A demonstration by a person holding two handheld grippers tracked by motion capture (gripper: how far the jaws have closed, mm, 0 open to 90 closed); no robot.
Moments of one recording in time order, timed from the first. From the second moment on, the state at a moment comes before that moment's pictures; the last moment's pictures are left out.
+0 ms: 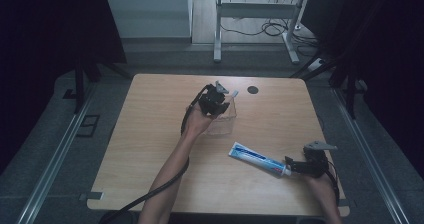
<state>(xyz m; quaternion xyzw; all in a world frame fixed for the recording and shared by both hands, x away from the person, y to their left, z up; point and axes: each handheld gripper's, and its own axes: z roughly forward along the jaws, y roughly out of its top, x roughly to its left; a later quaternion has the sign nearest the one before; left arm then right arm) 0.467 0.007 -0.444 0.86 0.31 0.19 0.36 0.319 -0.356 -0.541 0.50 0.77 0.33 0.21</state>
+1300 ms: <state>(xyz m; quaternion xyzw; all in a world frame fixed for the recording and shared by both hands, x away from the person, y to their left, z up) 0.429 0.039 -0.415 0.83 0.33 0.14 0.42 0.319 -0.356 -0.541 0.50 0.77 0.33 0.21</state>
